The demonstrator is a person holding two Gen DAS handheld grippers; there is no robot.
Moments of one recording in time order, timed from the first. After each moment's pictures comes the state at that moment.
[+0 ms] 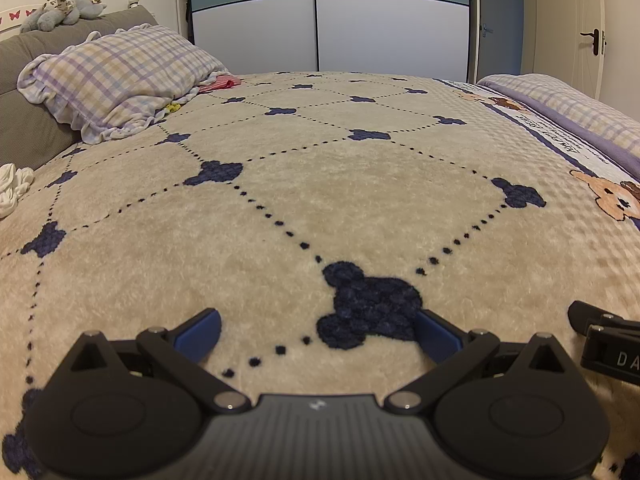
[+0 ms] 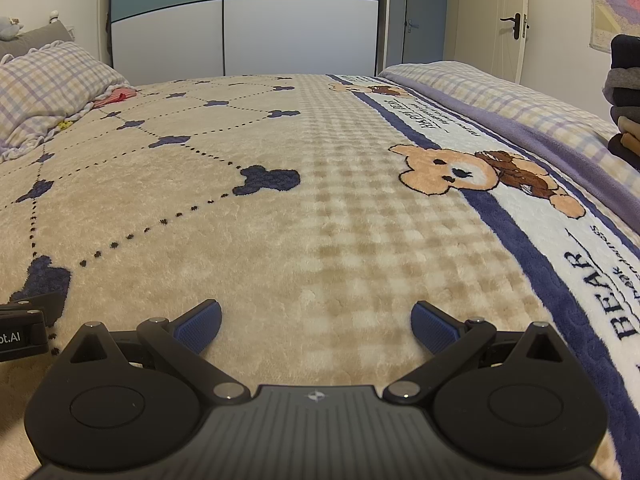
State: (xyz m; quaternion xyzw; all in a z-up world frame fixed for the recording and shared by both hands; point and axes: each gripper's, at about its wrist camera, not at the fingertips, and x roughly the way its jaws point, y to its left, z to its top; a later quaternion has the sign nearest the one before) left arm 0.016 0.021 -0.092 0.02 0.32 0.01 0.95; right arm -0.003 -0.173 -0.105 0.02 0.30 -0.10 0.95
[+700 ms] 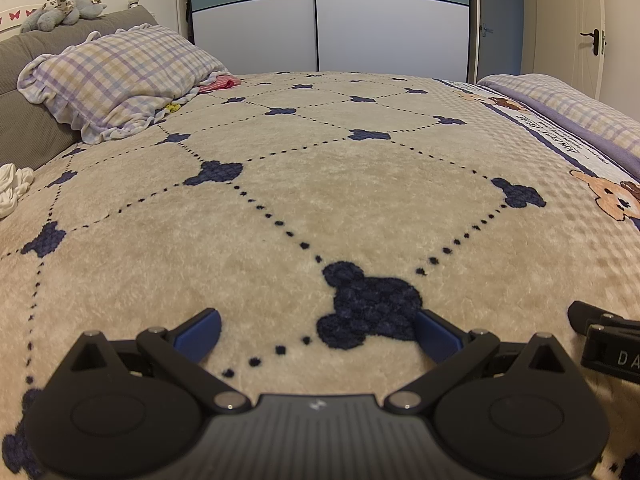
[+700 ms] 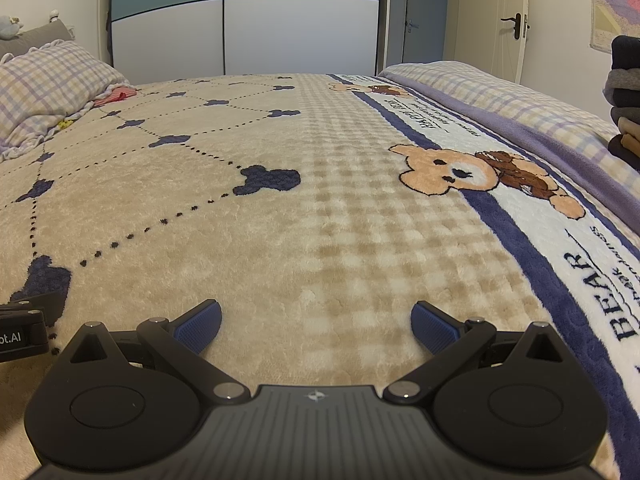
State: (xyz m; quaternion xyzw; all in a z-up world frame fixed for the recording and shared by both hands) left arm 0.016 0.021 -0.091 0.02 0.32 0.01 0.95; right arm -0.002 -0.175 -0.105 0.03 0.30 -0.10 0.95
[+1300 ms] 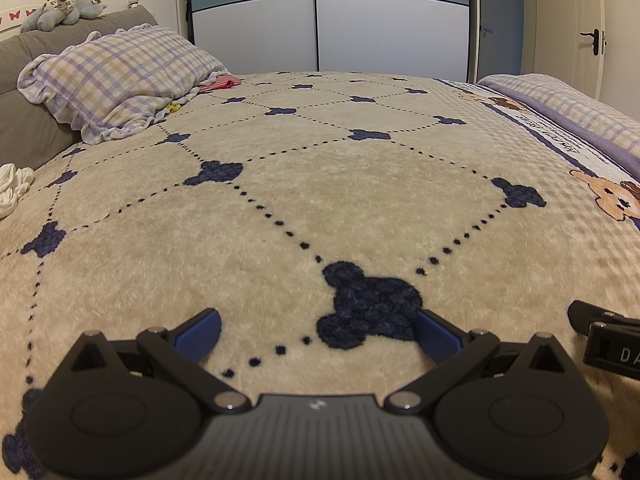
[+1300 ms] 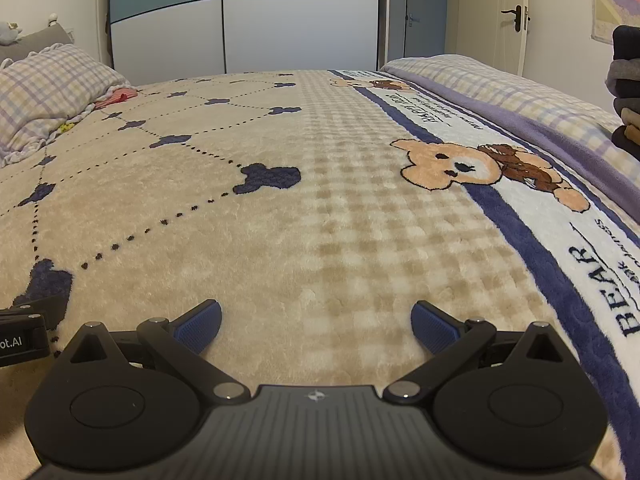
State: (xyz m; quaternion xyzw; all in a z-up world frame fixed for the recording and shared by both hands) left arm 0.016 0.021 -0.092 0.02 0.32 0.01 0.95; right arm -0.002 -0.170 -0.105 0.03 0.30 -0.10 0.95
